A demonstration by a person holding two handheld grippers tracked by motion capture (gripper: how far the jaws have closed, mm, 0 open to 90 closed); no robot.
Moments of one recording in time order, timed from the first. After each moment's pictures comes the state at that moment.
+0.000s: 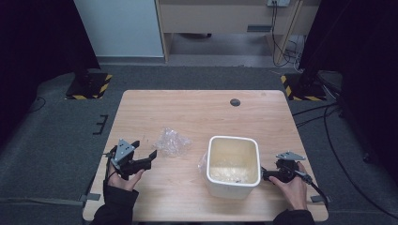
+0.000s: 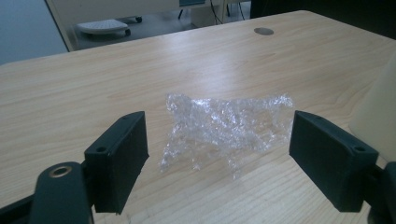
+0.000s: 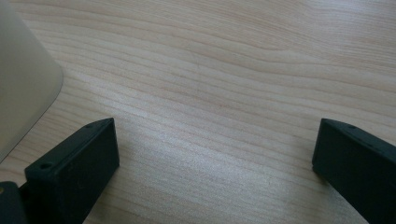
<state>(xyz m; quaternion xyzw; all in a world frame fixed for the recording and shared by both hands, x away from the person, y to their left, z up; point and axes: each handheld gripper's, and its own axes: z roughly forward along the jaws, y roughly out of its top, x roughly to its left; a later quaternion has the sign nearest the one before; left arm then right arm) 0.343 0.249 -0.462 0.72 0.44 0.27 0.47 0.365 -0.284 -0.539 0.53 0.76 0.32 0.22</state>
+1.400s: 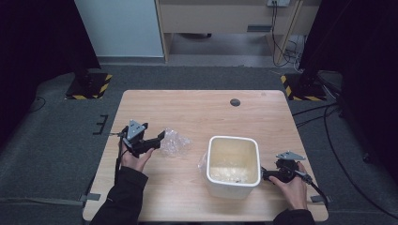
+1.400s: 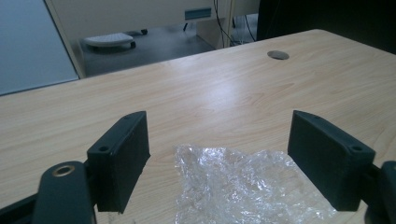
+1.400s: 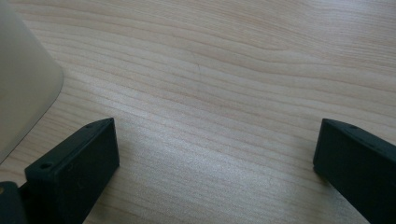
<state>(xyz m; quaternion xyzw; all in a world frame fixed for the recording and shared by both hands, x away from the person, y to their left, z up) 0.408 0.228 -0.458 0.71 0.44 0.28 0.48 0.365 -0.284 -0.539 0.53 0.76 0.32 0.22</state>
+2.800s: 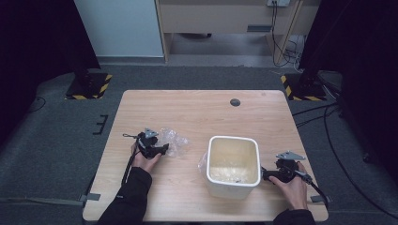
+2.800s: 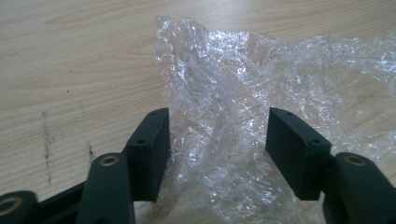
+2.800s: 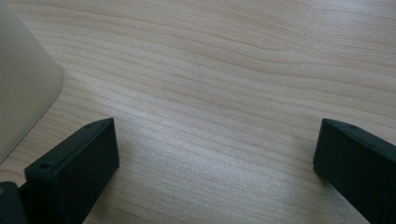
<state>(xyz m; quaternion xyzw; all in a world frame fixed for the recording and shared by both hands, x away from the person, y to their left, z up) 0.439 0.216 -0.531 0.78 0.49 0.19 0.35 0.365 -0.284 -0.539 0.53 0.76 0.32 0.22</state>
